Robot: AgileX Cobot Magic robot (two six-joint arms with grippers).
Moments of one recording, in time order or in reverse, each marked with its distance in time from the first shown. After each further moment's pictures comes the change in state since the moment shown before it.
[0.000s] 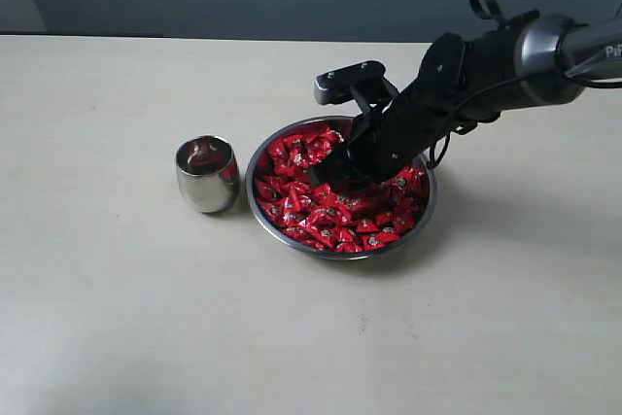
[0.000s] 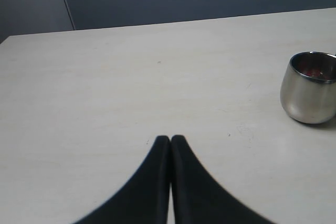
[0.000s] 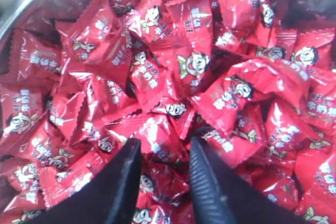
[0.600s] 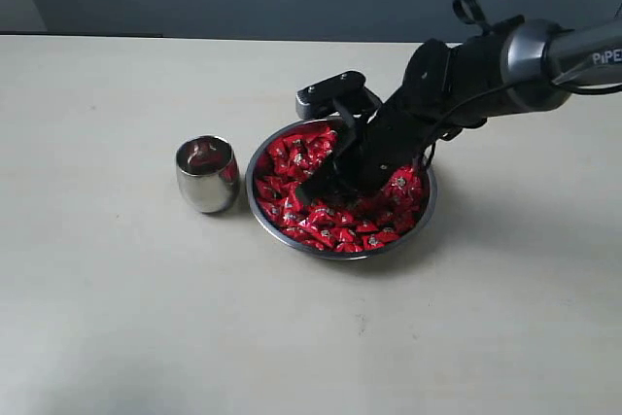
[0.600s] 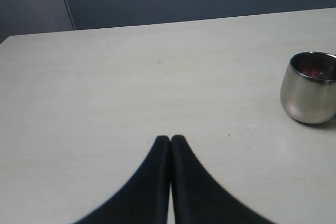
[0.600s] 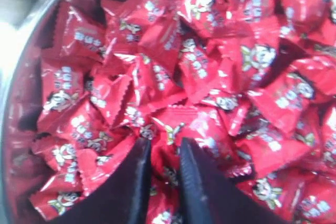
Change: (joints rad) left arm 0.000 0.000 0.000 0.000 0.000 0.000; right arm 0.049 0.000 0.000 -0.002 0.031 -0.045
